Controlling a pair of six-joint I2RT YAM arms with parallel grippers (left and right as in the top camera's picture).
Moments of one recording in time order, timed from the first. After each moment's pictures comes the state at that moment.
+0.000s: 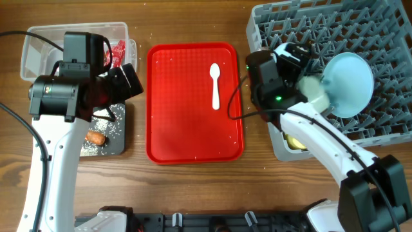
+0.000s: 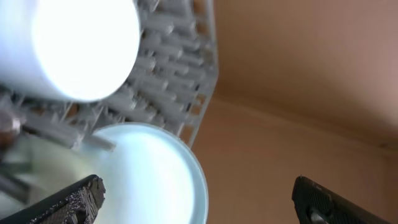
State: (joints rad) left arm -0.08 1.36 1.51 -1.25 -0.06 -0.47; right arm 0.47 1.59 1.04 -0.16 1.08 -1.09
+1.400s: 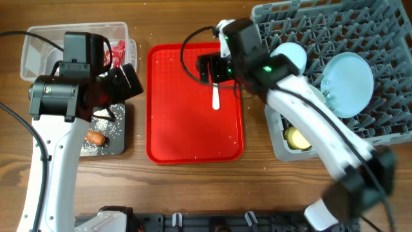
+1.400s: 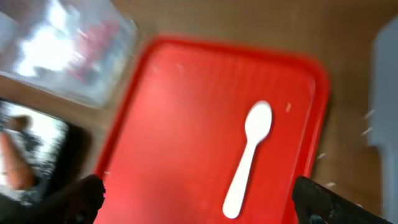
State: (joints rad) left arm -0.08 1.36 1.51 -1.25 -0.06 -0.47; right arm 0.54 1.77 1.52 -0.64 -0.10 0.29
